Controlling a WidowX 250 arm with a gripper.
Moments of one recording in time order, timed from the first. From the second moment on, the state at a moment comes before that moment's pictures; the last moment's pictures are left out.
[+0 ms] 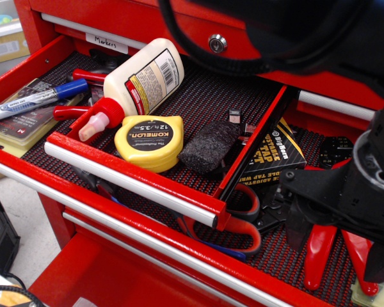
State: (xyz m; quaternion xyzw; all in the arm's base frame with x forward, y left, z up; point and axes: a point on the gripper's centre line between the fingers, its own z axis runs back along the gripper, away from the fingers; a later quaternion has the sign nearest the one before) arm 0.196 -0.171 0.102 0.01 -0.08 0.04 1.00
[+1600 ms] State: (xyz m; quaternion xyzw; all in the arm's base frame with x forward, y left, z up) arm 0.209 0.090 0.161 0.13 -0.04 -0.17 0.98
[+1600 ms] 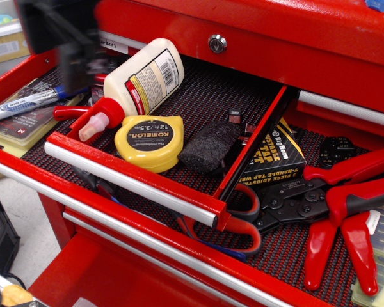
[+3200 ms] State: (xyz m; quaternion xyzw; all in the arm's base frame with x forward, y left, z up) arm 0.227 0.214 0.047 0.04 -0.10 -0.31 0.95
